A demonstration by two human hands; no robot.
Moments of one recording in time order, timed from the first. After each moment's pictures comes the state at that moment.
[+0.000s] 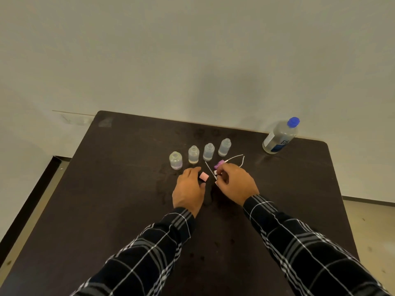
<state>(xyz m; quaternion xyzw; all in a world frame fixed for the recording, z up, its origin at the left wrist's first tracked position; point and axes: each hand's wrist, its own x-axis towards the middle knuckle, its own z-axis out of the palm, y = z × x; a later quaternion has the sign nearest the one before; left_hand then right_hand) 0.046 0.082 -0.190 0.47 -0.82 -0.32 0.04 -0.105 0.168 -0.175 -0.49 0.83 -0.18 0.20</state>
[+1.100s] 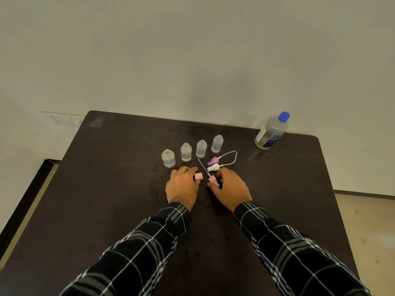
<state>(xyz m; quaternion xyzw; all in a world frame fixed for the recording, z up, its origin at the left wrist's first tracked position) 0.038 0.078 -0.199 0.46 -0.86 -0.23 -0.02 -0.092 0.184 -0.203 -0.39 0.88 -0.14 0.22</state>
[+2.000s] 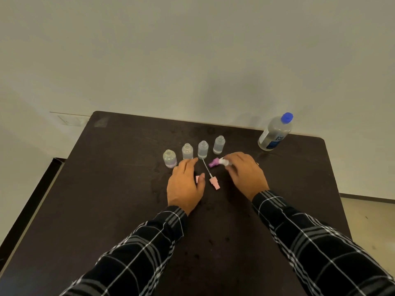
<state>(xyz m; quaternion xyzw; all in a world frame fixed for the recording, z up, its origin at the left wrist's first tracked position) 0.043 0.088 -0.193 0.42 -0.86 -0.23 0.16 -0.148 0.184 -0.180 -0.54 0.82 -0.17 0.11</state>
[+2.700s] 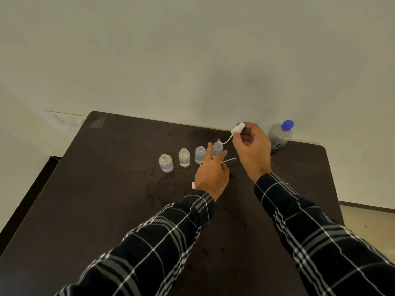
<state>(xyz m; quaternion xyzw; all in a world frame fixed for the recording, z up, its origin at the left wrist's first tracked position) -0.055 0.095 -0.171 0.41 -0.83 -0.36 0.11 -0.164 0.141 -0.115 -0.34 0.74 -0.56 0.13</state>
